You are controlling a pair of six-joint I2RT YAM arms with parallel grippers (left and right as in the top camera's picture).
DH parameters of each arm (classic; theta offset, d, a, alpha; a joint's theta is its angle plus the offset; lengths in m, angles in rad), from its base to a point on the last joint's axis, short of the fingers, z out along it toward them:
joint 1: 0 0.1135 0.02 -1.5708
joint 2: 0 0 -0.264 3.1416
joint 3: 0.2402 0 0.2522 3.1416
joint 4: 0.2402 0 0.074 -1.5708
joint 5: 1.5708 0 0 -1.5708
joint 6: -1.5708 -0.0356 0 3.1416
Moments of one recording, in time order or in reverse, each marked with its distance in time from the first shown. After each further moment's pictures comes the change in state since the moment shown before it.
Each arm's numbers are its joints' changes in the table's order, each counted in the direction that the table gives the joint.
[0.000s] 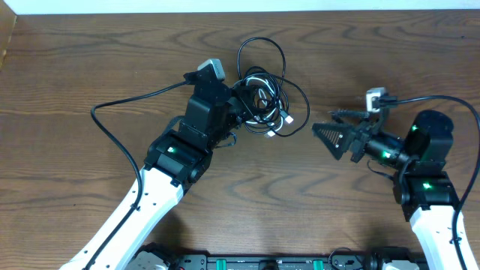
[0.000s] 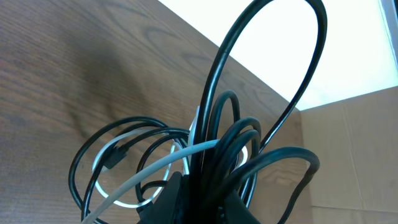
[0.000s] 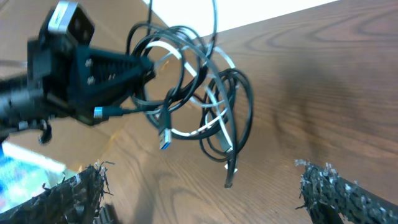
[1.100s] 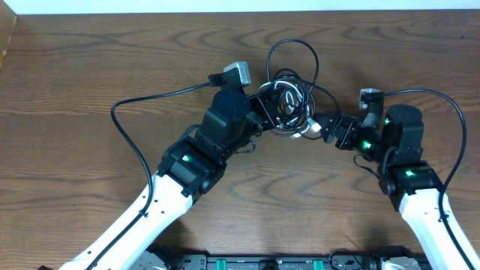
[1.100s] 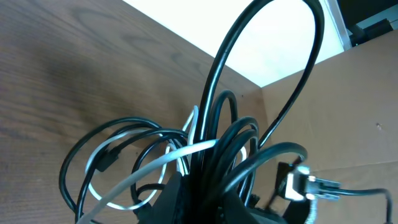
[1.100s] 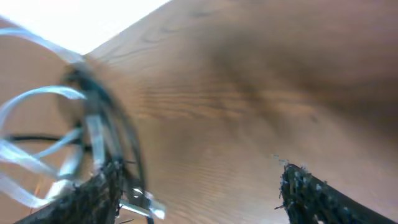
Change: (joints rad) left arm -0.131 0.000 0.000 -0.111 0.014 0.000; right arm 0.099 0.126 0.001 0.093 0.470 -0.135
